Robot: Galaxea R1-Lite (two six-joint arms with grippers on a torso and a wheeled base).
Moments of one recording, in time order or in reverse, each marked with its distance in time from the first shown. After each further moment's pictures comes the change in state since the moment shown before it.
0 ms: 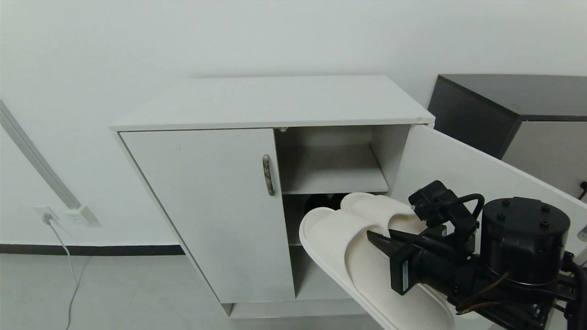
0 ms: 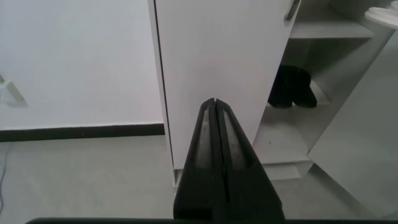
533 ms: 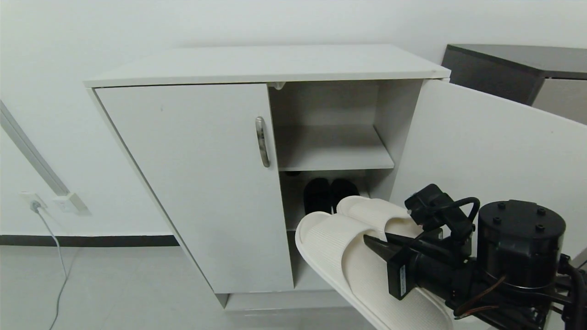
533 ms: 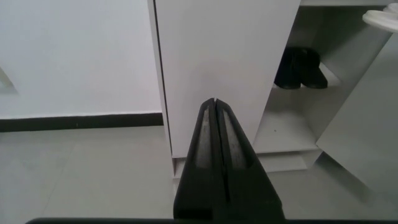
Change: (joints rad) left arm 0.000 0.000 0.000 0.000 -0.001 0.001; right arm 0.011 0.008 0.001 0.000 0.016 0.001
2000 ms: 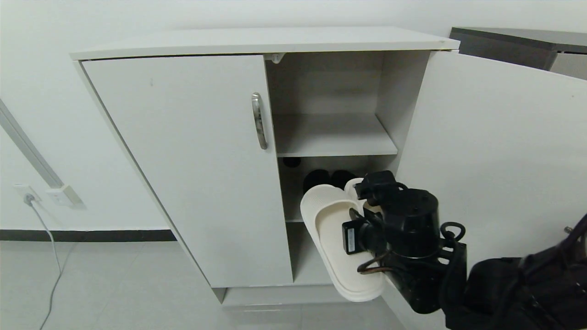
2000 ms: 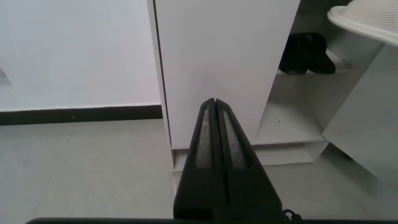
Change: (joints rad) left arm 0.000 0.000 0.000 0.000 -0.002 0.004; right arm 0.050 0.285 -0.324 0.054 -0.478 0.070
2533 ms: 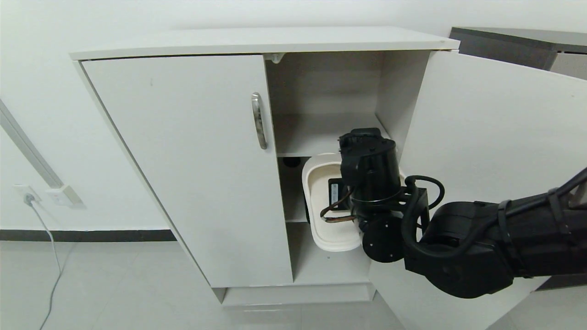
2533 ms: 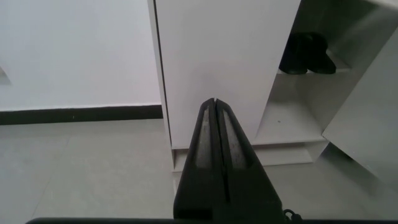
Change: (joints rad) left arm 0.000 0.000 0.000 0.000 0.001 0.000; right arm 0.014 0.048 -0.390 0.342 -0.210 0.053
